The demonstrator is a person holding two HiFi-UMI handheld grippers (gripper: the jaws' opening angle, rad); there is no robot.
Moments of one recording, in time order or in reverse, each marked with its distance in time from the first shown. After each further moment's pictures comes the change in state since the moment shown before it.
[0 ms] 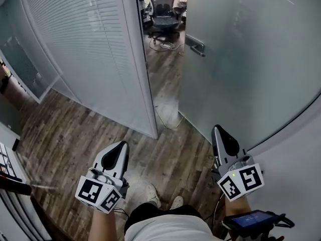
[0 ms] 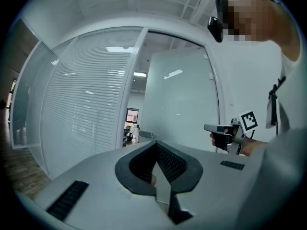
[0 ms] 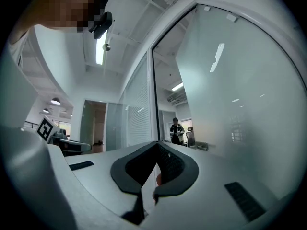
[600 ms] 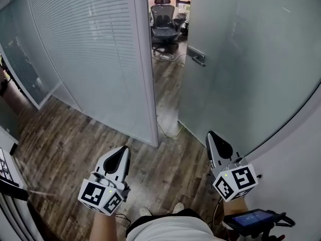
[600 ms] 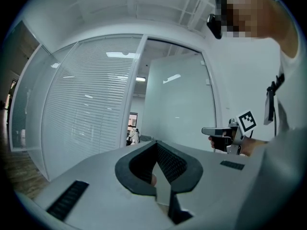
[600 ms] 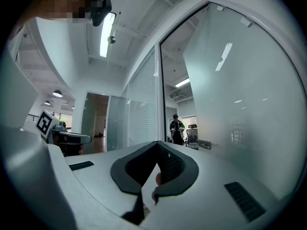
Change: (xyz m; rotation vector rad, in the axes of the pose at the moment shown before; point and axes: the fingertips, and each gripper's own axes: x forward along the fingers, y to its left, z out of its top) left arm -0.058 0.020 -0.008 0.014 -0.050 -0.015; right arm -0.011 0.065 -0.021 -0.061 0.064 0.002
